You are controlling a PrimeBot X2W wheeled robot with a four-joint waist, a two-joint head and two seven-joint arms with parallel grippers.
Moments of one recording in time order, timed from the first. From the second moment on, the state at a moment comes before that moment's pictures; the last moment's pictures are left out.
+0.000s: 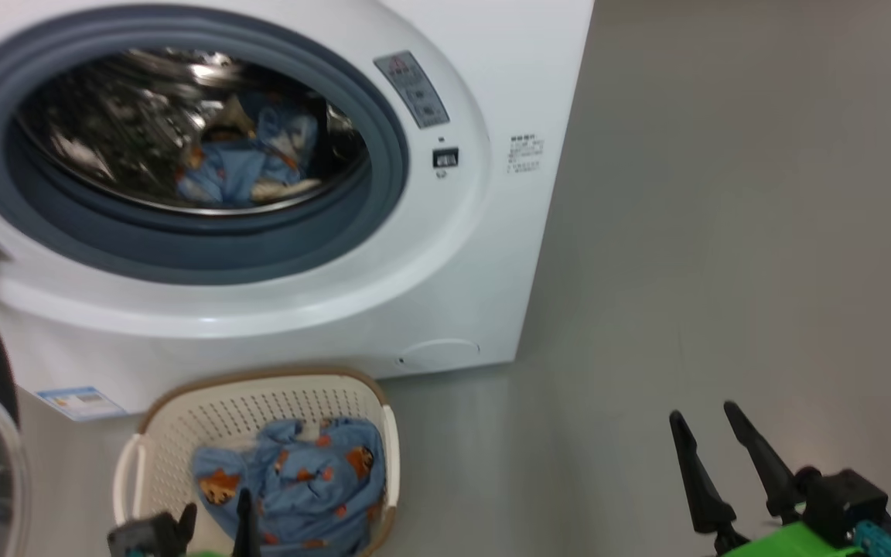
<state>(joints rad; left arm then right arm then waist) 0.01 0.06 -0.15 0.35 -0.39 0.14 -0.13 0.06 -0.09 0.05 0.11 0.26 0.13 -0.26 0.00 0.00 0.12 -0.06</state>
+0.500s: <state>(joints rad) -0.37 0.14 -0.14 0.62 -0.45 0.07 0.08 -0.16 -0.07 0.09 0.10 0.30 0.13 -0.26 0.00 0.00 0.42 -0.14</state>
